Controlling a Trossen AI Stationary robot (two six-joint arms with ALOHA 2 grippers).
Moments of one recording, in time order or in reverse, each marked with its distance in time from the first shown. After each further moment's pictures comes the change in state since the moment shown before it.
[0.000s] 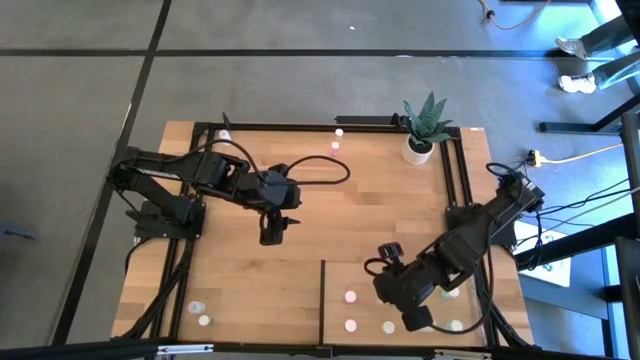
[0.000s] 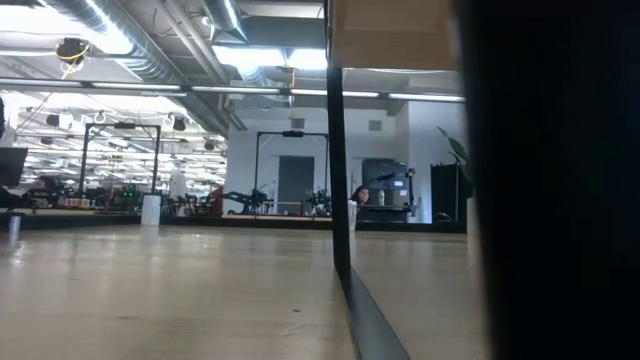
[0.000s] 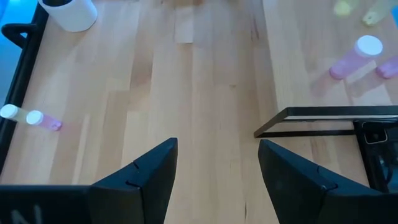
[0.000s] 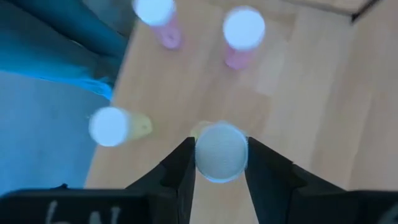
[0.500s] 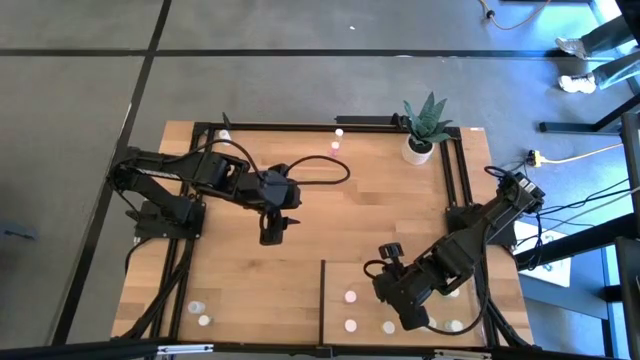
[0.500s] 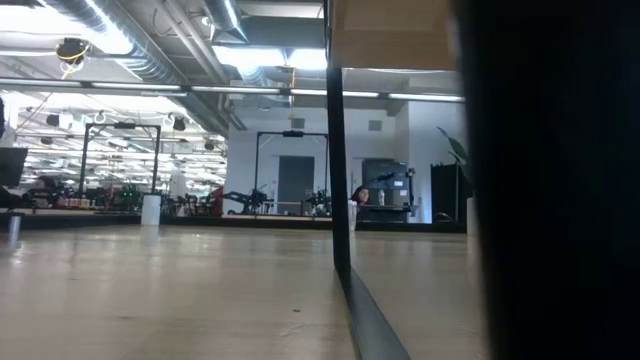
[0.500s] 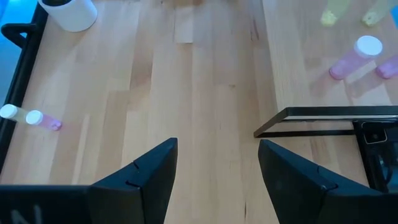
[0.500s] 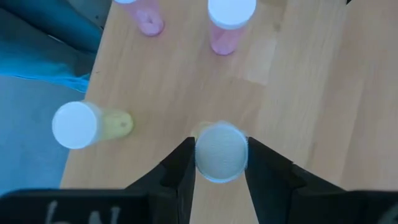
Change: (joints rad) left arm 0.000 0.000 0.000 0.000 0.000 -0.001; right arm 0.011 0.000 -0.062 0.025 0.050 0.026
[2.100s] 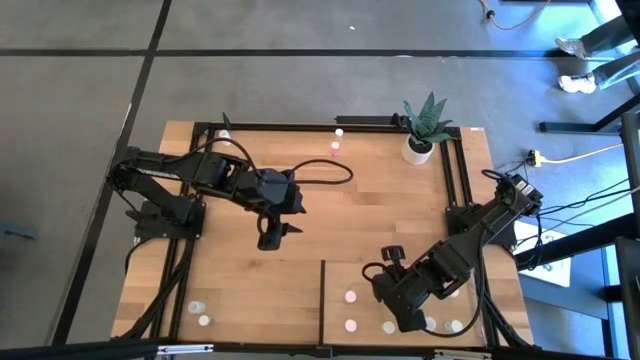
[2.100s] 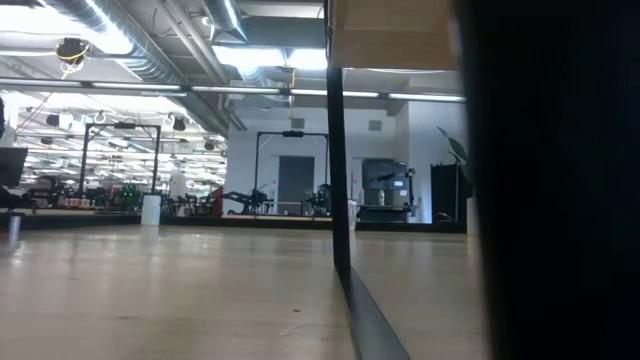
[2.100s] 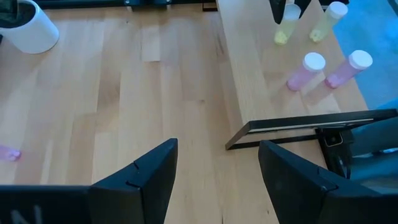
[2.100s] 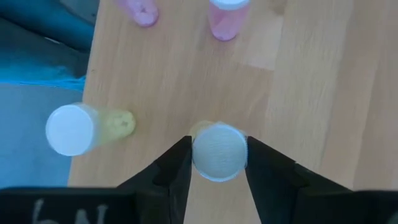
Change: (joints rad) left arm 0.000 0.000 0.000 0.071 0.126 0.035; right arm 0.008 0.024 0.000 -0.012 -0.022 0.097
